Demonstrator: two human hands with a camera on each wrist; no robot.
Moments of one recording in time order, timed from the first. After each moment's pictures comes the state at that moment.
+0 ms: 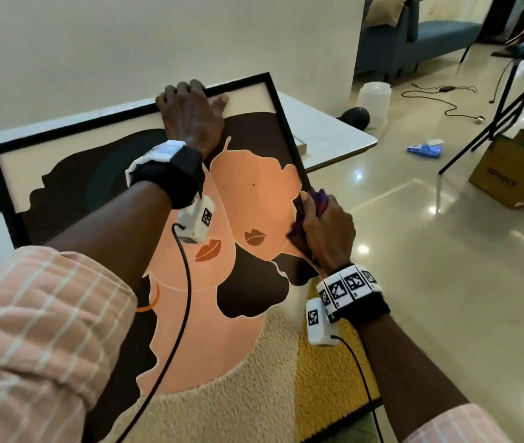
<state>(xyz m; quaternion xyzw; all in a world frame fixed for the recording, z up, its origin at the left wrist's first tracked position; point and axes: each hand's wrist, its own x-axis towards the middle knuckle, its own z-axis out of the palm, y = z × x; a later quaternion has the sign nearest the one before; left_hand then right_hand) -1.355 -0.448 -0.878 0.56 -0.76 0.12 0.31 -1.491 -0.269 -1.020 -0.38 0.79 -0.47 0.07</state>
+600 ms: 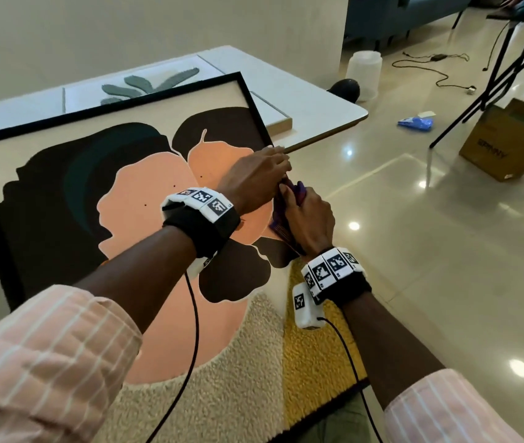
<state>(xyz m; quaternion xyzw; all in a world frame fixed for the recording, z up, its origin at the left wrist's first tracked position) -1.406 -0.386 -0.986 0.17 -0.97 0.14 0.10 -1.501 -0.293 -1.058 -0.40 0.80 -0.42 0.13</state>
